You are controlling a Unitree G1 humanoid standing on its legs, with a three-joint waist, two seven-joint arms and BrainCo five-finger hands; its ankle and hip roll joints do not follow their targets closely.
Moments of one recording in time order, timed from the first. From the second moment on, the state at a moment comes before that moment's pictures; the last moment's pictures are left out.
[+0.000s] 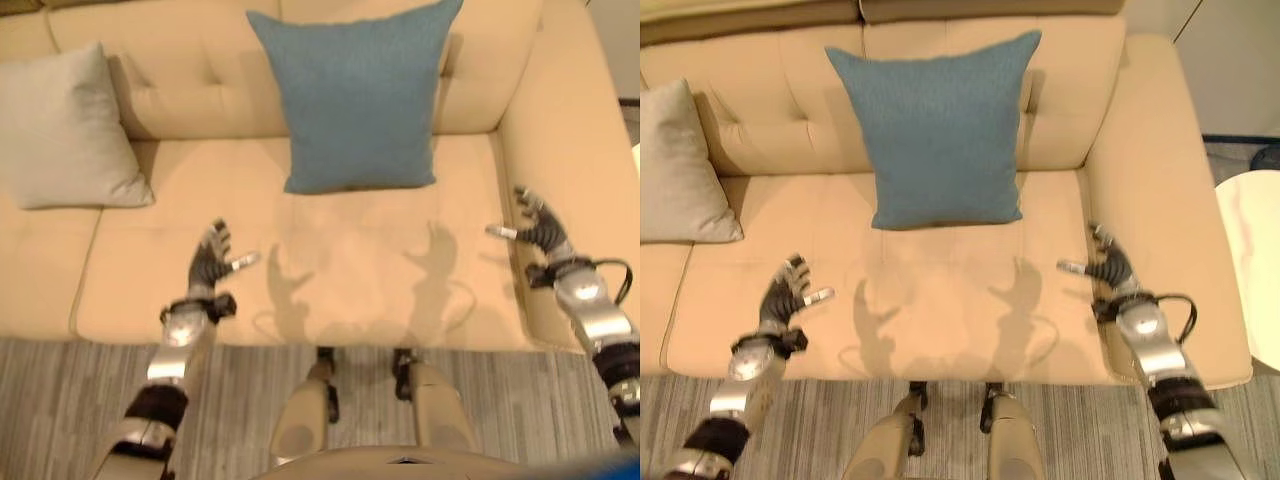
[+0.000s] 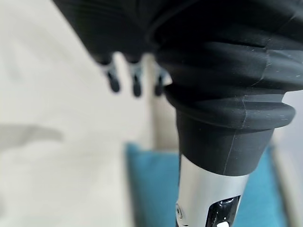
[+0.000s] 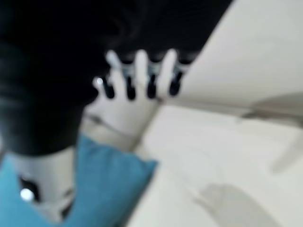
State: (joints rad) left arm -0.06 0.47 -0.13 0.60 -0.43 -0.23 0.06; right arm -0.24 -0.66 0.18 0.60 0.14 -0.17 -0.05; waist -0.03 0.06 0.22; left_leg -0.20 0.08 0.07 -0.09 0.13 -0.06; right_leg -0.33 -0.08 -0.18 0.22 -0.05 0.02
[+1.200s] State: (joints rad) left arm -0.05 0.27 -0.12 1.23 -0.17 -0.10 0.05; right arm -0.05 -0.33 0.17 1.24 -0.04 -0.07 -0.04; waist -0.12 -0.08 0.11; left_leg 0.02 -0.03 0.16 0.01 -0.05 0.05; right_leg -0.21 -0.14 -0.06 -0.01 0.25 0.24
